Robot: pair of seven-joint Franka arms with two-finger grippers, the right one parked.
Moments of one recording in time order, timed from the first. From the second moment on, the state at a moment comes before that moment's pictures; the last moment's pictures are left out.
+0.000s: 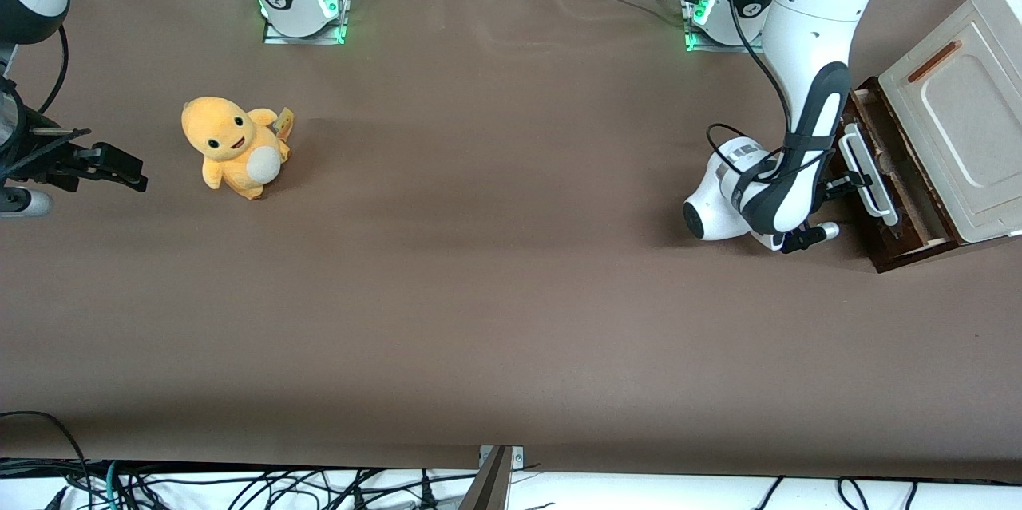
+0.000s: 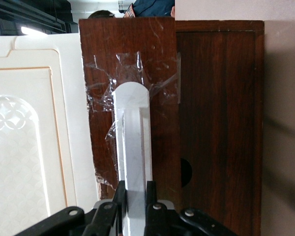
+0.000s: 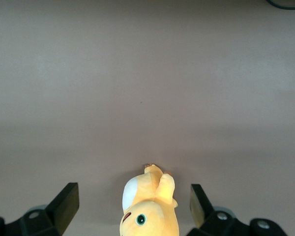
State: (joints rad) arm -0.32 0.65 0.07 -1.90 1.01 1.41 -0.99
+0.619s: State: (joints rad) arm -0.32 0.65 0.07 -1.90 1.01 1.40 -0.99
